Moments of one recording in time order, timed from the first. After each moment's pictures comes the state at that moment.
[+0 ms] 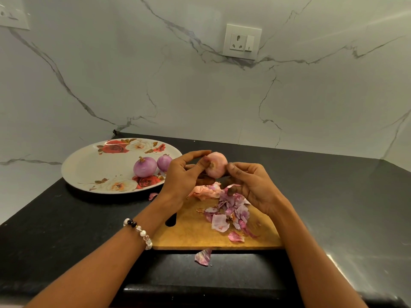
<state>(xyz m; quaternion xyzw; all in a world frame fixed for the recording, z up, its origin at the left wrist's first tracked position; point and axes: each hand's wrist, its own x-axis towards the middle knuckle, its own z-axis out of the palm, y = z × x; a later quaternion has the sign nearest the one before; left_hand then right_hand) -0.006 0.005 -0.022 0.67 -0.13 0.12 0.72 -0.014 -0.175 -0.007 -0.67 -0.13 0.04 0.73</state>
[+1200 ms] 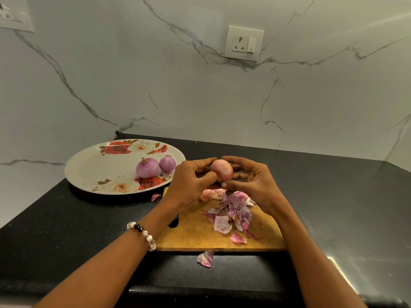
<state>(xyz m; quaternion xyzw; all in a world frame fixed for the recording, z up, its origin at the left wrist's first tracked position) -0.009 0.006 -0.026 0.78 -0.20 0.18 0.57 -0.008 -0.181 -0.014 -0.75 -0.24 -0.07 0.61</state>
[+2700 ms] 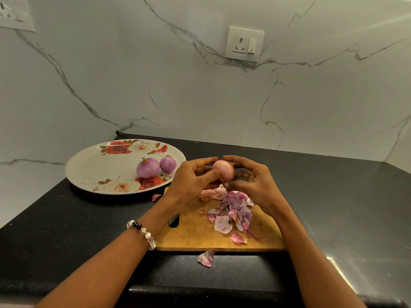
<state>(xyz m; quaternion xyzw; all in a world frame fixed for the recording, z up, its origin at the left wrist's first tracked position) -0.006 0.006 -0.025 0.75 -0.17 0.08 0.63 -0.004 -0.183 -0.019 -0.77 -0.26 -0.10 0.58</state>
